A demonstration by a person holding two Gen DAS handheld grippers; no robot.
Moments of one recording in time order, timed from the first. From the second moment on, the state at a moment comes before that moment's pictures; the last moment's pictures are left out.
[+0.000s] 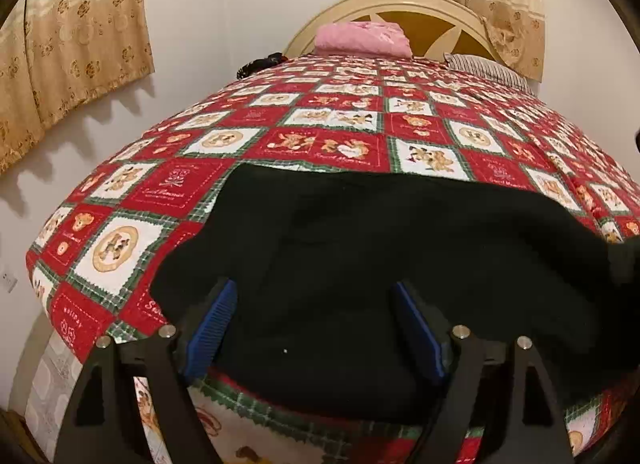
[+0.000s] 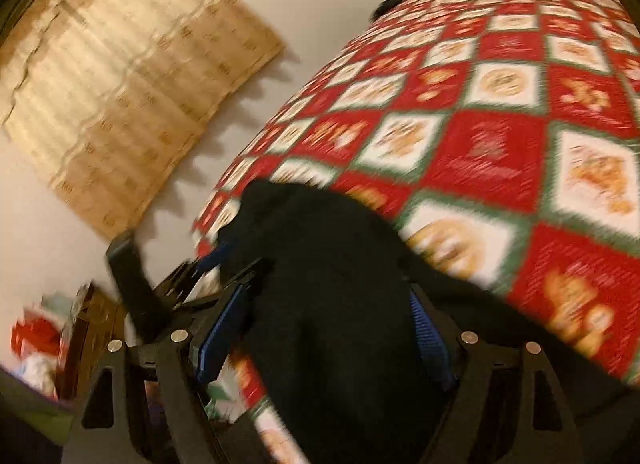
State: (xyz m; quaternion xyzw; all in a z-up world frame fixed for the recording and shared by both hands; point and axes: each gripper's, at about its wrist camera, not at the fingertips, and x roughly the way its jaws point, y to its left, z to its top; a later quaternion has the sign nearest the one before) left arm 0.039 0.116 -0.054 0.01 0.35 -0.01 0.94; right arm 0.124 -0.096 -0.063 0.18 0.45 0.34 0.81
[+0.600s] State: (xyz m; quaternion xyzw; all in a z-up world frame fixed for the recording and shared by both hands) left arm 0.044 0.105 -0.063 0.01 0.35 -0.01 0.94; right arm 0.200 -0.083 -0.077 0.27 0.45 0.34 0.78
